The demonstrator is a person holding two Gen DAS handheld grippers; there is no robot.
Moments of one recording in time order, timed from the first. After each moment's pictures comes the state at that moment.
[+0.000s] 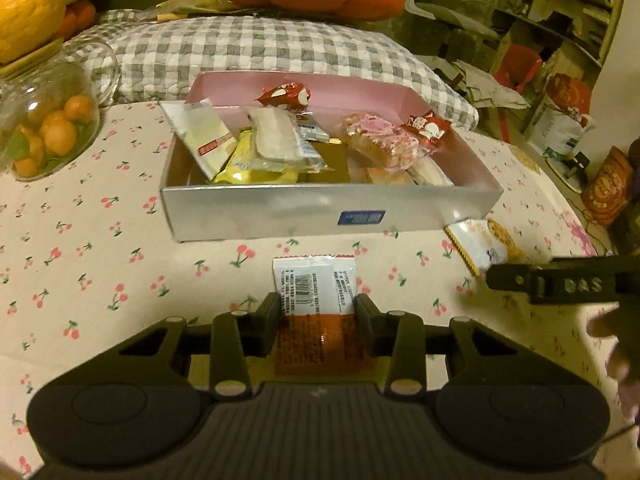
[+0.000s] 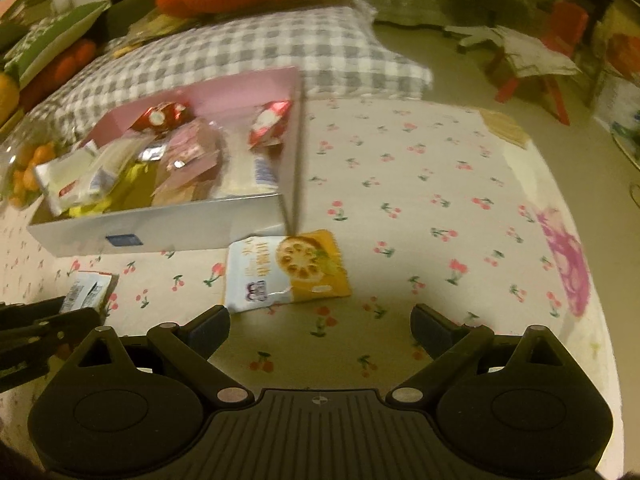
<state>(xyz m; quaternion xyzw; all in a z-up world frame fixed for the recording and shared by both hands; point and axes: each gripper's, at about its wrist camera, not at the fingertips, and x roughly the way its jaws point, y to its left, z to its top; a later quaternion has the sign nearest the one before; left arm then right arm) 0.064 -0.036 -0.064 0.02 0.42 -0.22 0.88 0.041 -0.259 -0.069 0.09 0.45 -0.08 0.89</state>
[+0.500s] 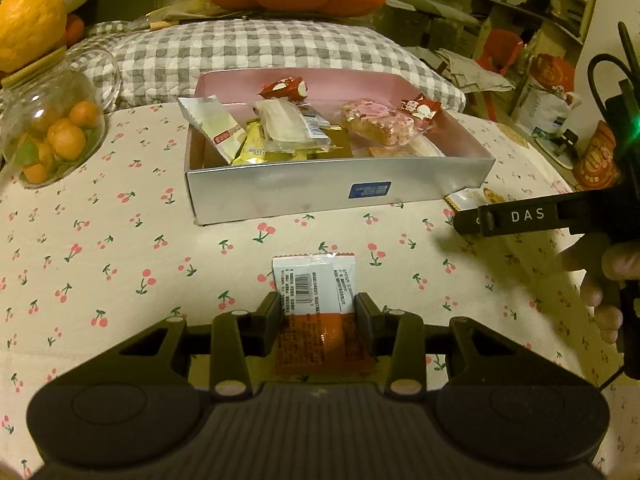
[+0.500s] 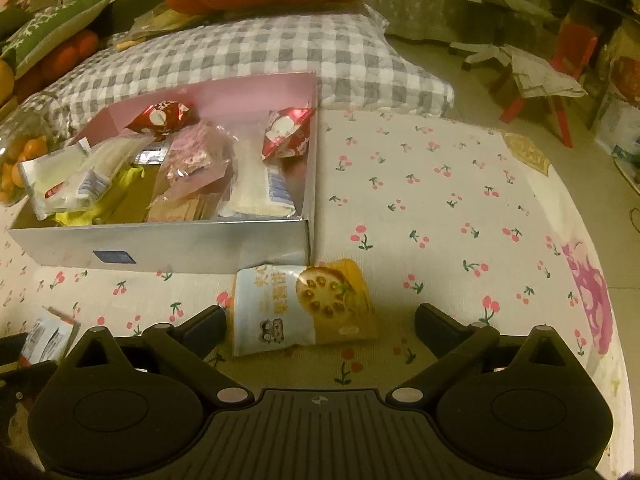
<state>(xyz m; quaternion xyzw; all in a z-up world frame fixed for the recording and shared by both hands) 0.052 -0.018 -0.066 0.05 0.42 -0.24 0.88 0.065 -0.245 -0.079 0.06 0.43 -0.09 0.90</state>
